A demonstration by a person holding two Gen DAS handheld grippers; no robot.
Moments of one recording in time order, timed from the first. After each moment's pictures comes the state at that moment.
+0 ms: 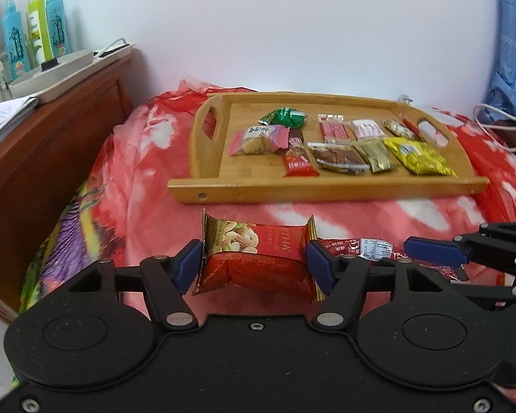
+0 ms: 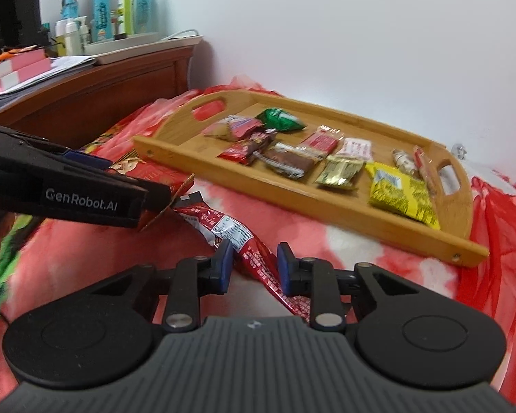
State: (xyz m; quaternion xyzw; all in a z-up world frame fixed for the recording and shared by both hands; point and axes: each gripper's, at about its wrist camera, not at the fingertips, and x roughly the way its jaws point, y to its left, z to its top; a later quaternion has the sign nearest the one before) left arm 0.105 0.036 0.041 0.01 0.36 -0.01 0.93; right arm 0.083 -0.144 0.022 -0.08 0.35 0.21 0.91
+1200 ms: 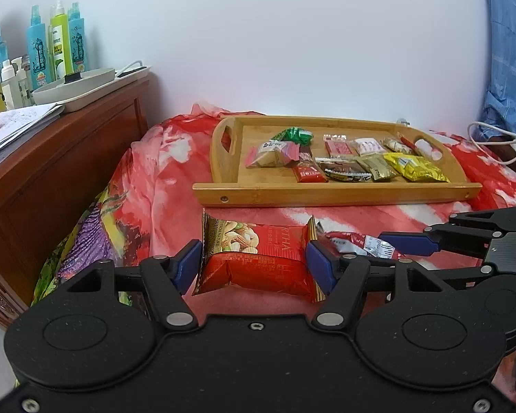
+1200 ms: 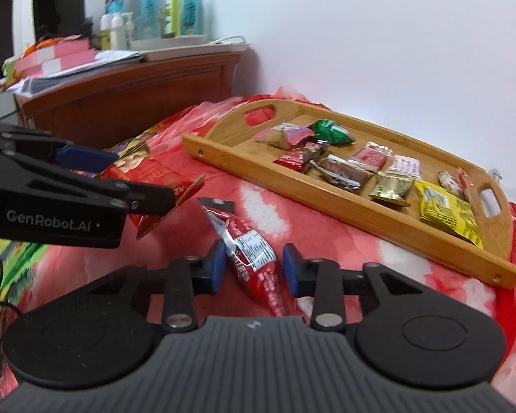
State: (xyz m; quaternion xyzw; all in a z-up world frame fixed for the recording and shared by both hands) left arm 0.070 0.053 0.039 0.00 0.30 -0.01 0.95; right arm 0.076 -0.125 0.013 -0.09 0.31 0.26 0.91
